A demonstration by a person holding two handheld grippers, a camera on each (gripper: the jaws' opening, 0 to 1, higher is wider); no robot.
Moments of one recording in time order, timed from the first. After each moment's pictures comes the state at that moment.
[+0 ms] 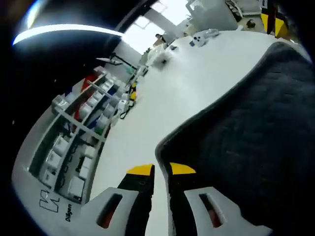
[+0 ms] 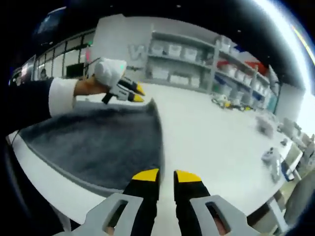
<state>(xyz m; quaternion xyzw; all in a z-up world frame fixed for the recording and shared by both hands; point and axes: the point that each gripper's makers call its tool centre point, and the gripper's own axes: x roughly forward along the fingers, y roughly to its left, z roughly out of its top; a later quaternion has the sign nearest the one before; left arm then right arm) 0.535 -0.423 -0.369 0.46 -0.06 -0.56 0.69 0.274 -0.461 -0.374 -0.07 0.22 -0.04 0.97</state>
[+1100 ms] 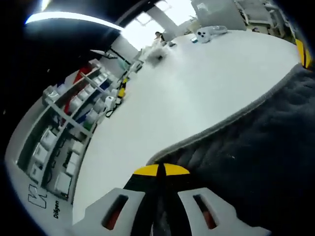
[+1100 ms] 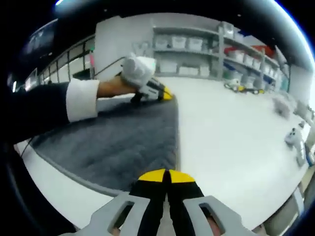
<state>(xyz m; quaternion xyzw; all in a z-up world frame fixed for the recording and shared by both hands) 0.548 -0.492 -0.413 0.47 -0.02 -0.57 0.68 0.280 -0.454 -0.420 0.00 0.26 0.01 0.96</state>
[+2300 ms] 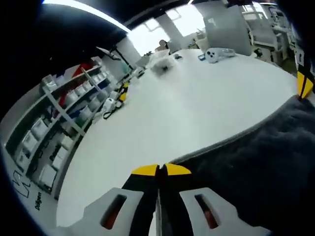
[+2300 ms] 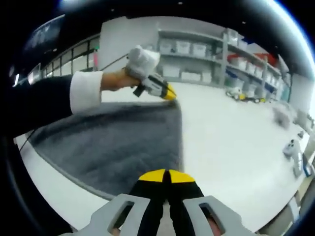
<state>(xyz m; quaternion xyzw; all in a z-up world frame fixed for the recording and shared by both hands) 0.547 -0.494 -0.386 0.40 0.02 -0.62 0.68 0.293 -0.457 -0.410 -0.02 0.24 0.02 0.97</state>
